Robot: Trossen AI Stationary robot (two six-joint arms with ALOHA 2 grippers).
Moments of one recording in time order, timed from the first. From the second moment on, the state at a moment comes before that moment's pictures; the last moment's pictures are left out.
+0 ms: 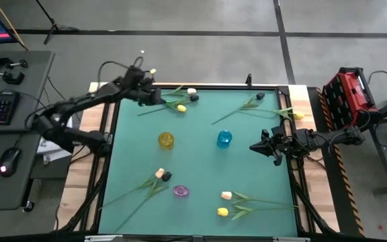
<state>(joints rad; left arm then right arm) 0.81 1.33 0.83 -0.32 0.53 -0.71 0.21 0.02 0.01 0.03 0.10 0.59</state>
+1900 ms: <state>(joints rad) 0.75 1.83 1.07 -0.61 -0.04 0.01 0.21 0.02 0.01 0.03 0.10 0.59</state>
